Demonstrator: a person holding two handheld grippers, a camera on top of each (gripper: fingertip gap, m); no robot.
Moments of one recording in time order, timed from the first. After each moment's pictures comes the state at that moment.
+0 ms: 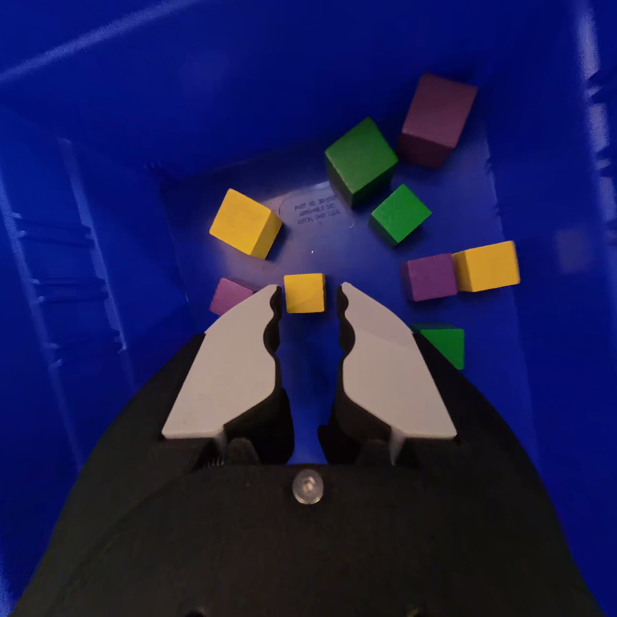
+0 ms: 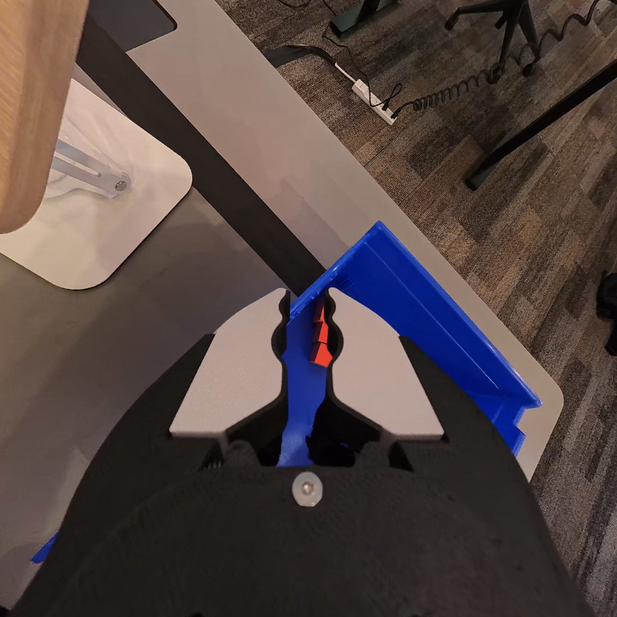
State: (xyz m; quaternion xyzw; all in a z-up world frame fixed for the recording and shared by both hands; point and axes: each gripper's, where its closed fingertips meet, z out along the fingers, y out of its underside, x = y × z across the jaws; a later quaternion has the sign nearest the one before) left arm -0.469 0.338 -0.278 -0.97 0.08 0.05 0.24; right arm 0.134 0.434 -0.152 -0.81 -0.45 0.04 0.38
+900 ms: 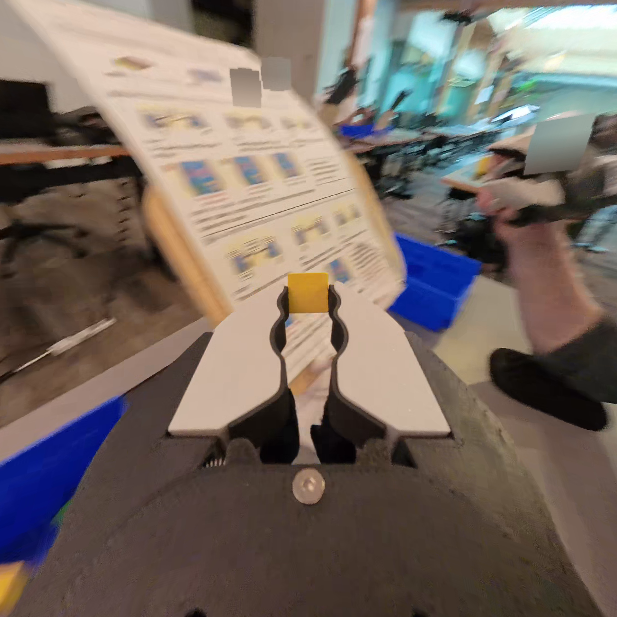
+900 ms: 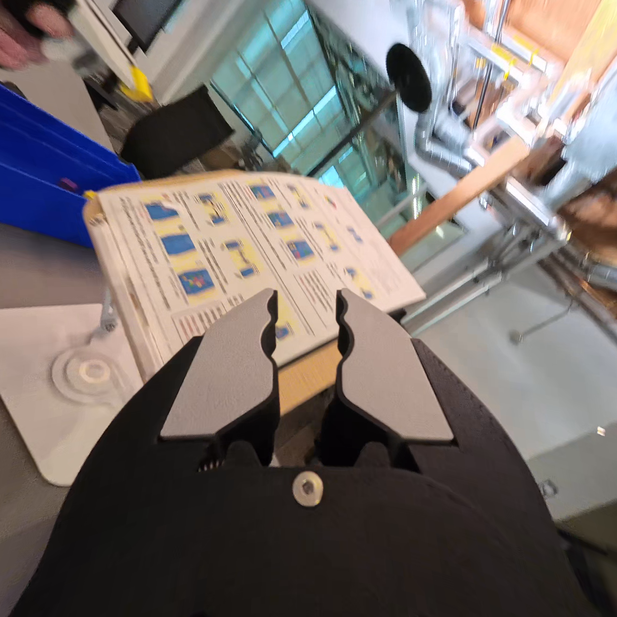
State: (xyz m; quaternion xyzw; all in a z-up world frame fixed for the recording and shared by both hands) left arm -0.258 0.276 0.010 -0.71 0.24 -0.28 0.60; right arm 0.025 0.292 0.057 -0.42 -0.53 0.02 0.74
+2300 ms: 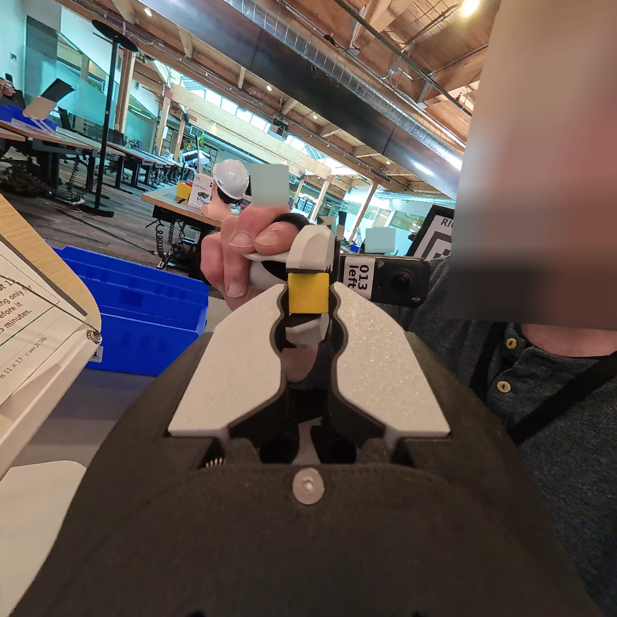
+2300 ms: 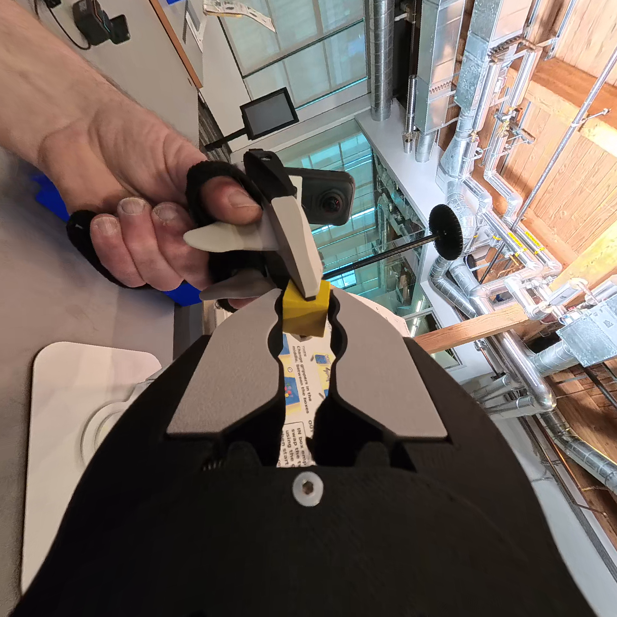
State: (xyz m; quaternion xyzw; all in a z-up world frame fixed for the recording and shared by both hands) left arm -0.060 0.186 -0.001 -0.51 0.37 -0.67 0.40; right arm -0.097 0.199 0.002 -0.23 -0.64 0.00 0.74
